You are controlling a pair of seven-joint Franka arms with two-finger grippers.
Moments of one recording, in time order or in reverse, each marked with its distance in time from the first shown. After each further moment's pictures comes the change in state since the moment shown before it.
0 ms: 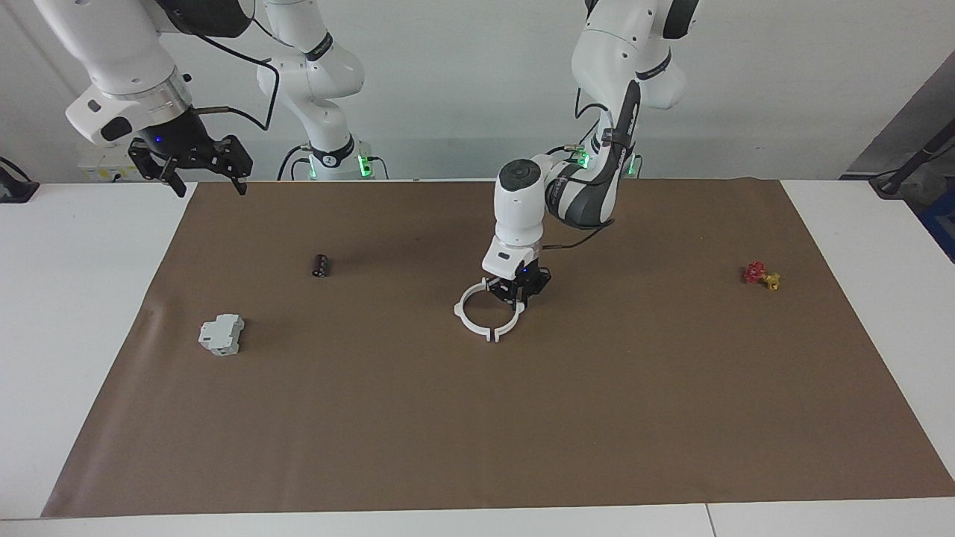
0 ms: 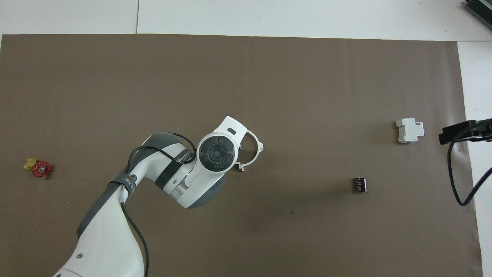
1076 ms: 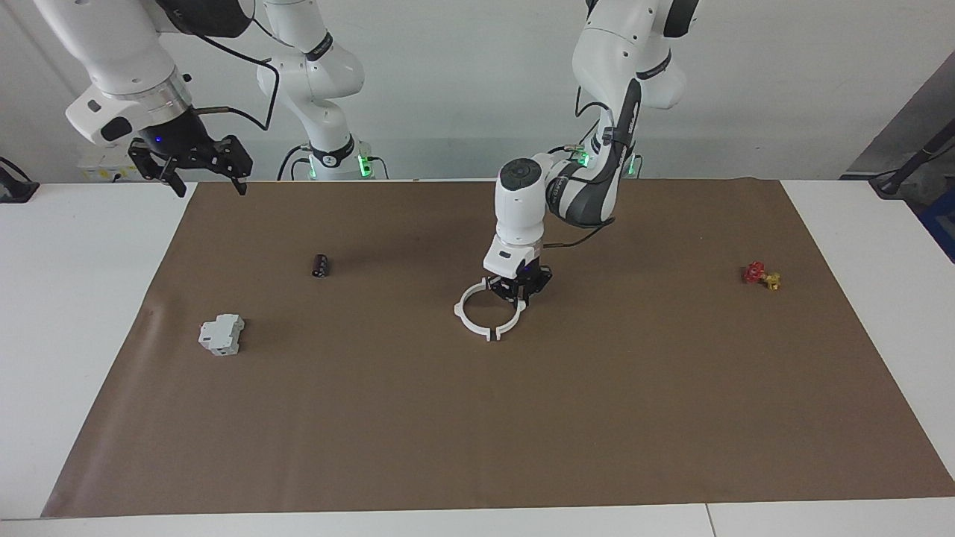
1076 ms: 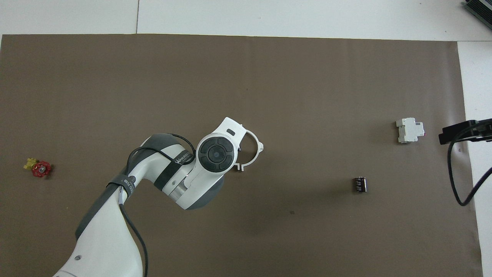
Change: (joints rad) left arm 0.000 -0.010 0.000 -0.009 -0.001 -0.011 0.000; right arm 0.000 0.000 0.000 0.000 0.000 0.000 0.000
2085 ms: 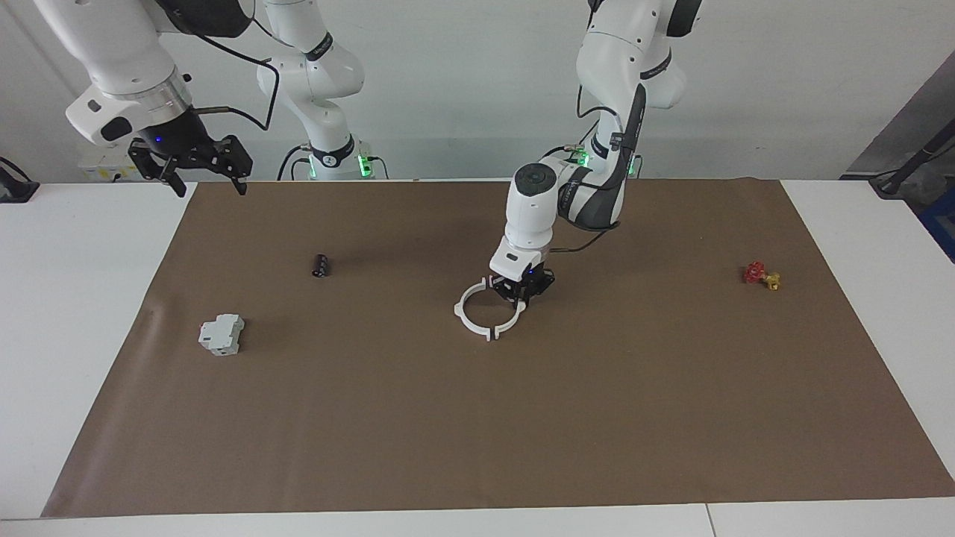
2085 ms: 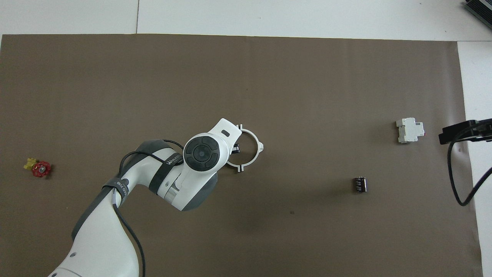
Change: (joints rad) left arm 0.023 -0.005 -0.001 -0.022 -0.082 0.023 0.107; right arm 0.000 0.000 0.000 0.000 0.000 0.000 0.000
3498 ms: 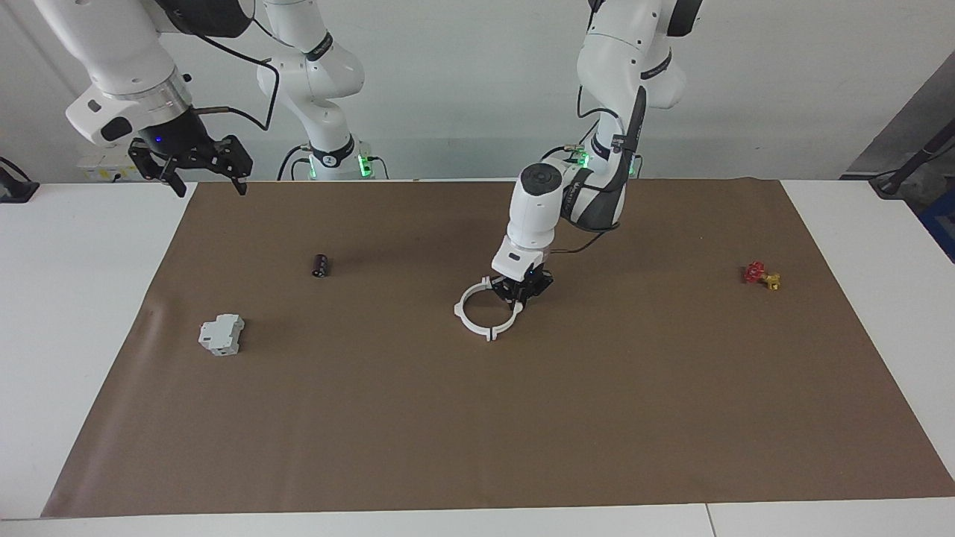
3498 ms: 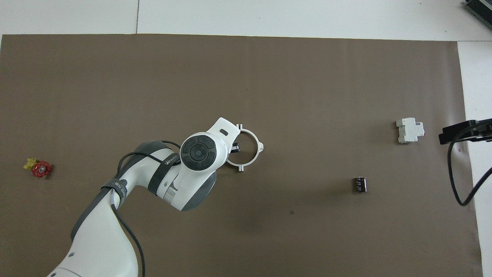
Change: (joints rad) left arm 0.005 -0.002 -0.003 -0.036 -0.073 0.090 0.046; right arm 0.000 0.000 0.000 0.000 0.000 0.000 0.000
